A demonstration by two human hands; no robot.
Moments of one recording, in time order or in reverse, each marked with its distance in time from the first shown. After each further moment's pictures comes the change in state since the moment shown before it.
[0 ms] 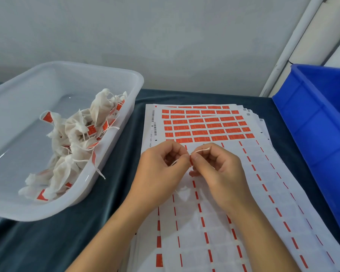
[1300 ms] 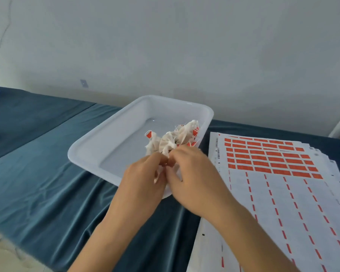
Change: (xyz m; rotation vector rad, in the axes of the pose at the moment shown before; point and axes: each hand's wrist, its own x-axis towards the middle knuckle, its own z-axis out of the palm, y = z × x) left_hand -0.088 0.040 -0.157 0.664 0.351 0.076; right_hand -0.012 -0.114 0.143 -0.586 -0.335 -0.547
